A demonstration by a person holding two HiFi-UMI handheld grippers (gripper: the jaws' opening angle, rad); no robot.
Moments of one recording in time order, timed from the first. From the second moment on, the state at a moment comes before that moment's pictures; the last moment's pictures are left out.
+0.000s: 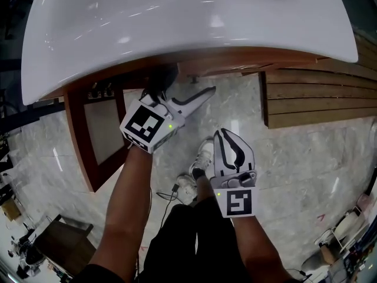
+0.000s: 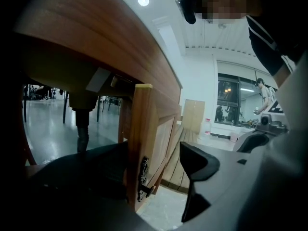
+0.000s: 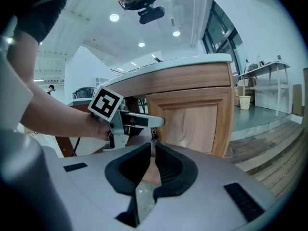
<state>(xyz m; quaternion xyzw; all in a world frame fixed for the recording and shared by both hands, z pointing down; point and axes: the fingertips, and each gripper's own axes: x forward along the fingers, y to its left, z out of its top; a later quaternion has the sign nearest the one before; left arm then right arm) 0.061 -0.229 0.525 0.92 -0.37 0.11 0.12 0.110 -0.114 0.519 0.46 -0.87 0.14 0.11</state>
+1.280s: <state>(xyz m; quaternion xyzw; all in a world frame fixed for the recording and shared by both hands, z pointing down) 0.147 -0.105 0.528 0.90 -0.38 0.14 0.15 0.221 0.028 0.458 0.53 -0.84 0.12 0.10</state>
